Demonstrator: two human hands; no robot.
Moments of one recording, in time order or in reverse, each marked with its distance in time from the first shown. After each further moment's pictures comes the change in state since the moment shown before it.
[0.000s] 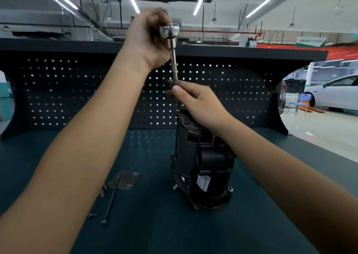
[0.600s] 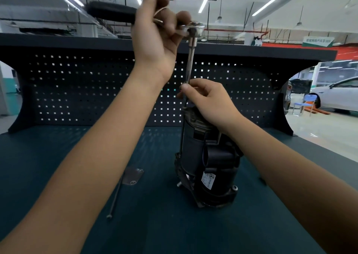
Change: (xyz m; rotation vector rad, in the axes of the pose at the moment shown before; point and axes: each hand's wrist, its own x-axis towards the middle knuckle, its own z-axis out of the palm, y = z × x) left_hand -0.023 -0.018 -0.003 0.252 -0.191 0.480; right_hand -0.001 -0.001 -0.001 -0.019 0.067 -0.024
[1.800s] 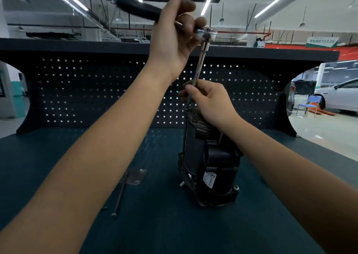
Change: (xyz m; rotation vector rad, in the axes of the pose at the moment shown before) left_hand 0.008 -0.008 0.004 0.115 -0.108 -0.219; right_hand 0.004 0.002 0.002 -0.025 0.057 -0.030
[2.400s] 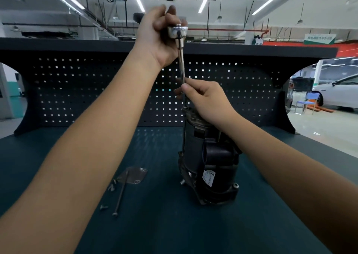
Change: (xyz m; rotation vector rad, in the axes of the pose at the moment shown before) left_hand 0.013 0.013 -0.017 -0.449 0.223 -0.190; right_hand -0.003 -0.005 0.003 -0.025 -0.049 -0.030
